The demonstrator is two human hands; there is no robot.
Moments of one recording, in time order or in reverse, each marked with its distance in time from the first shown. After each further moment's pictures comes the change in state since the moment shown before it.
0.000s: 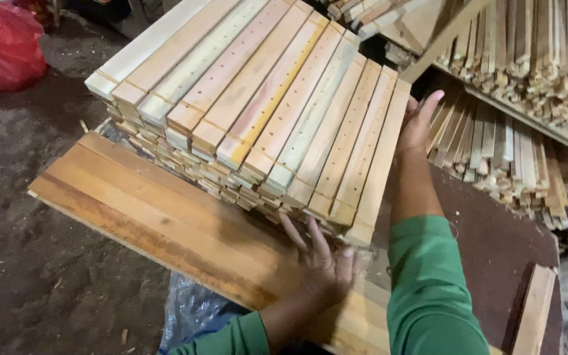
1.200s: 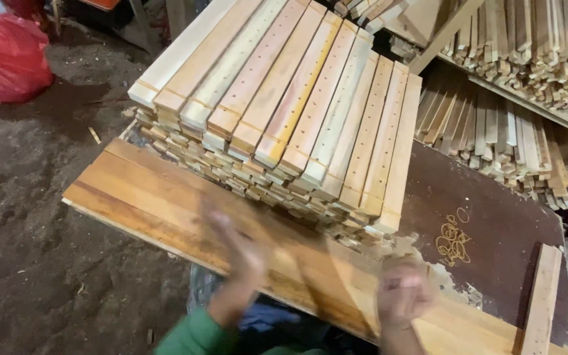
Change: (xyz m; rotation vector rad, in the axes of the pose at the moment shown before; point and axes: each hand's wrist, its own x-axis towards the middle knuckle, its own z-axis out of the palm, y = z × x) left_hand 0.076 -0.066 -0.152 -0.288 0.225 -0.491; right_hand -0.297 0.185 -0.155 0.249 -0.282 -0.546
